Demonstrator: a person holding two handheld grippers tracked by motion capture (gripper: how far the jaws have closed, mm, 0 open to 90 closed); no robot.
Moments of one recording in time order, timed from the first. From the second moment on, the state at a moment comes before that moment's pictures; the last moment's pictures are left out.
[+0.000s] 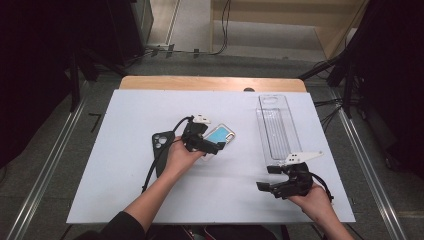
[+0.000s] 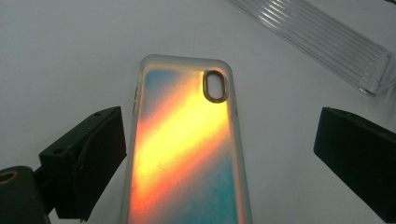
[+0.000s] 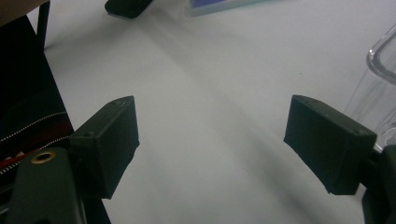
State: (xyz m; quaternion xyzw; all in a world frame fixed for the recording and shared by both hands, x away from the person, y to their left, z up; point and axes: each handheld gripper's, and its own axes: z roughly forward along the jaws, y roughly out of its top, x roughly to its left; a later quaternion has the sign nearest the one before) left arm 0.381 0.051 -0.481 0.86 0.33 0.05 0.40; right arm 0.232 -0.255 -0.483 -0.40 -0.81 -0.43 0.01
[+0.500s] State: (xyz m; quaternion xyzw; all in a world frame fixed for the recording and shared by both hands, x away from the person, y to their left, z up) left arm 0.381 0.050 -0.497 0.86 0.33 0.05 0.38; right arm 0.232 -0.254 -0.483 -0.40 -0.81 -0.43 0.01
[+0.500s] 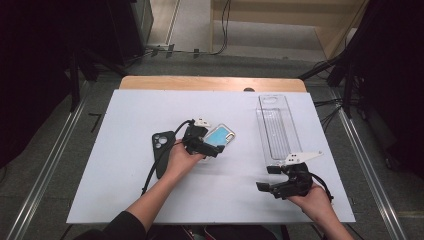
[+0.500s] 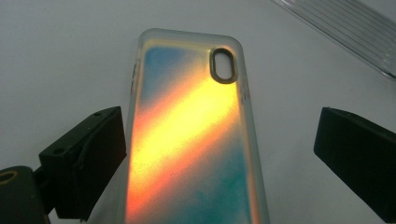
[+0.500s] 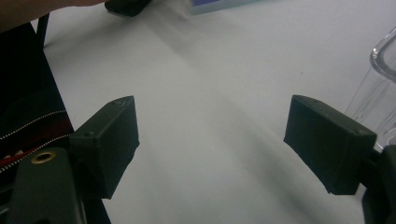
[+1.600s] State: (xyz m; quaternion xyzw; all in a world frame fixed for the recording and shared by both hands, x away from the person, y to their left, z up) left arm 0.370 0.037 -0.515 0.88 0.32 0.14 0.33; right arm 0.232 -0.254 -0.484 -0.40 -0.81 -0.43 0.01
